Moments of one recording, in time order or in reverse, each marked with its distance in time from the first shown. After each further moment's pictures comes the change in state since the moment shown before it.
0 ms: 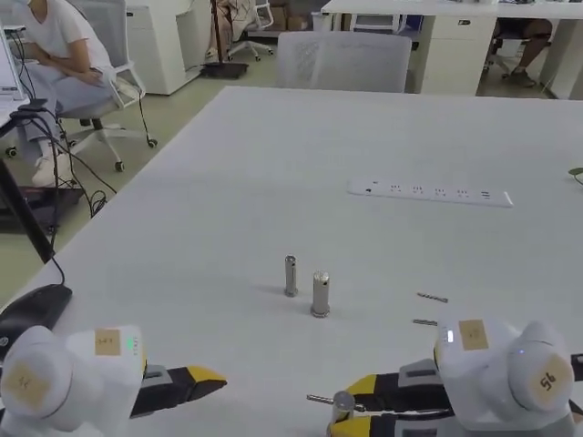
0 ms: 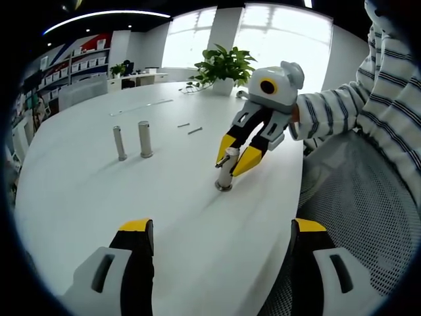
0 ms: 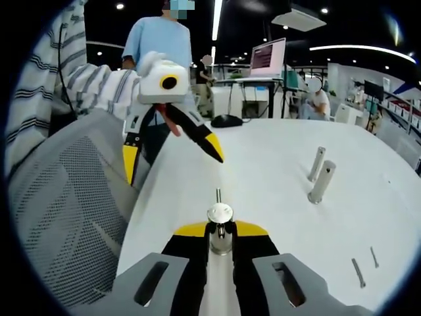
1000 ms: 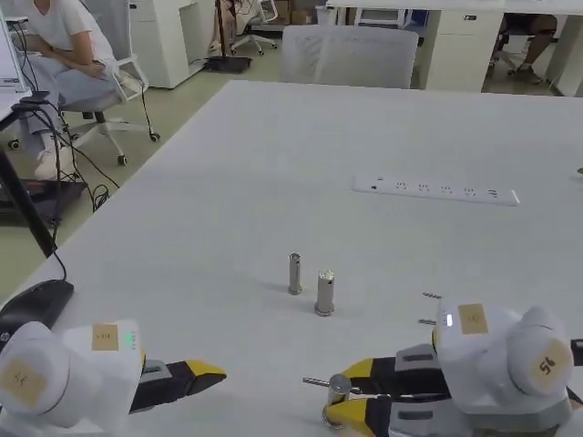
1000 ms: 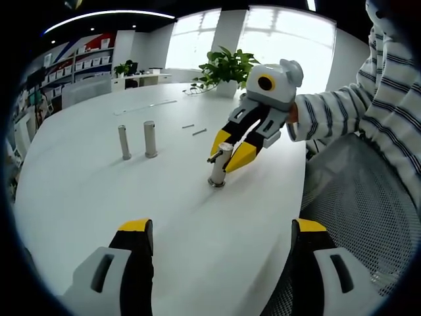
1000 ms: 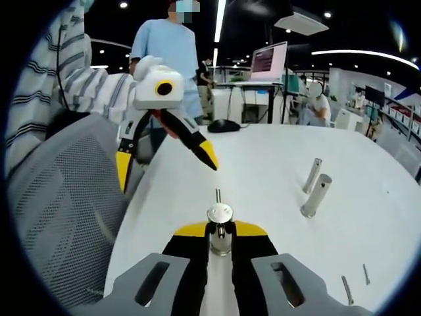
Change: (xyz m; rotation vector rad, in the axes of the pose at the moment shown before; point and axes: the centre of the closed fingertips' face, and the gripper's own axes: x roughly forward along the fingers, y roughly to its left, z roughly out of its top) left arm -0.001 0.006 0.000 -0.023 -0.012 0.008; right arm 0.008 -0.017 0.015 -0.029 -0.014 -0.004
